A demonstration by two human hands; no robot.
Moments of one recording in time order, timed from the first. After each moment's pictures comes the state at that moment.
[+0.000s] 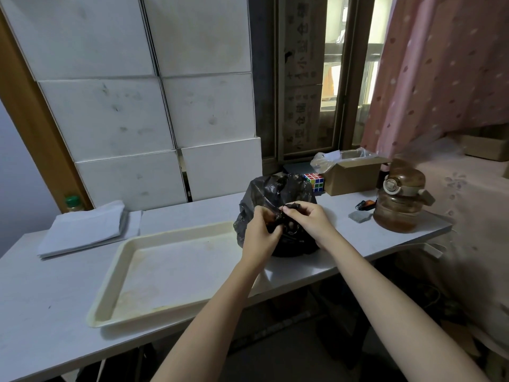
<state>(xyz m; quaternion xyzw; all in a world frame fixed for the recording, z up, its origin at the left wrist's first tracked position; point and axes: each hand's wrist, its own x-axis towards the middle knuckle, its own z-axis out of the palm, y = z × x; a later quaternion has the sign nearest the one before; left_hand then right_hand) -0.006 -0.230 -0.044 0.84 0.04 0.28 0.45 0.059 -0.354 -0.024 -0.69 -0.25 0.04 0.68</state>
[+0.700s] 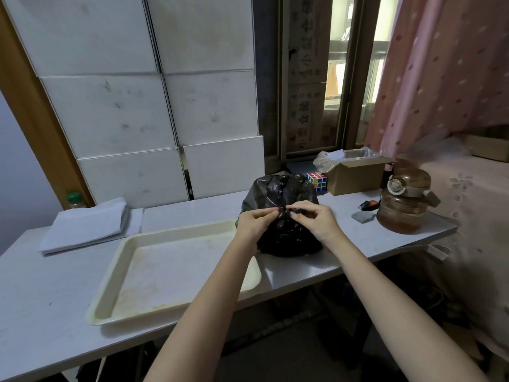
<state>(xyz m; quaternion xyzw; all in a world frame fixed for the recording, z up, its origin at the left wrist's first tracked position) 0.003 -0.215 -0.021 0.66 0.14 0.12 0.73 0.075 -0.366 -0.036 -0.72 -0.32 -0.05 0.61</state>
